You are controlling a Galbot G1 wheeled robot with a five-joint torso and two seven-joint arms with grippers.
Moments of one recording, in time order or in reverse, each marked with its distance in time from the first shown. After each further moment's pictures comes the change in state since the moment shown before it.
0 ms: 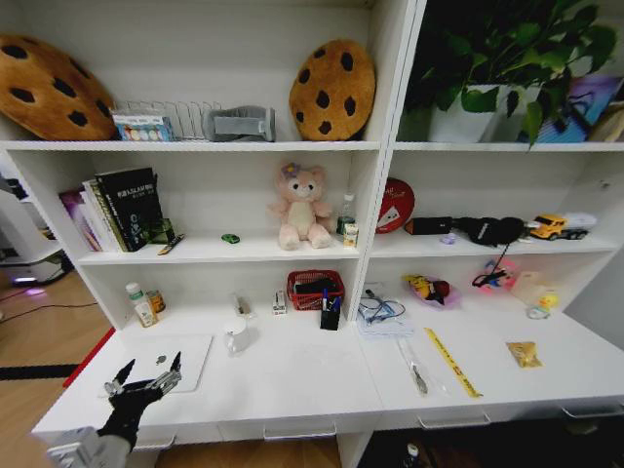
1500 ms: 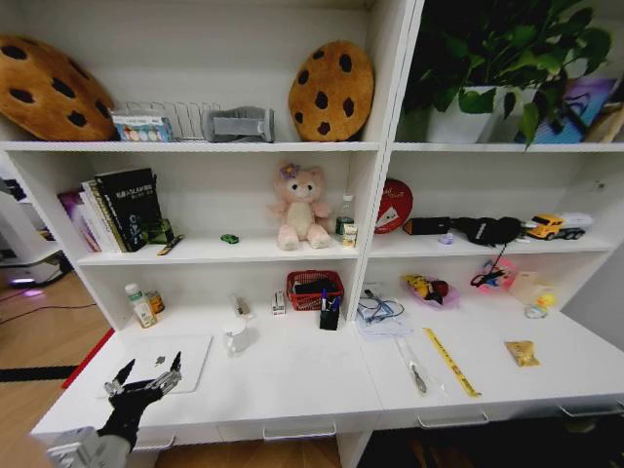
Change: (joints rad) left arm 0.000 0.000 0.000 0.000 0.000 0.000 0.000; right arm -1.009 -0.010 0.486 1.504 -0.016 0.092 -0.121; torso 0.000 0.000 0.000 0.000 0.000
